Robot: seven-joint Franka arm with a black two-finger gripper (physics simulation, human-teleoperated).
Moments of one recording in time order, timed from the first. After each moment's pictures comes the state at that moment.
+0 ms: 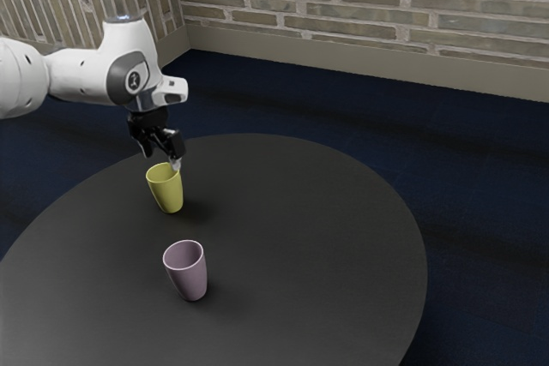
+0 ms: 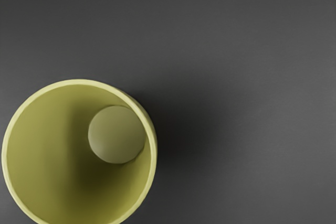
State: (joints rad) arm 0.07 0.33 0.13 -1.73 -0.02 2.07 0.35
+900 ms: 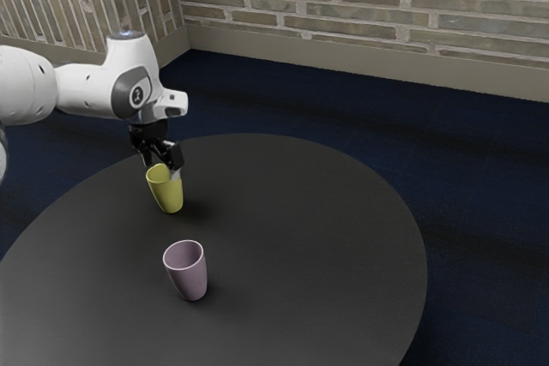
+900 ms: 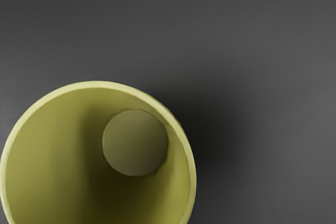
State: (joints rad) arm 0.08 0.39 0.14 -1.73 -0.02 2.13 0.39
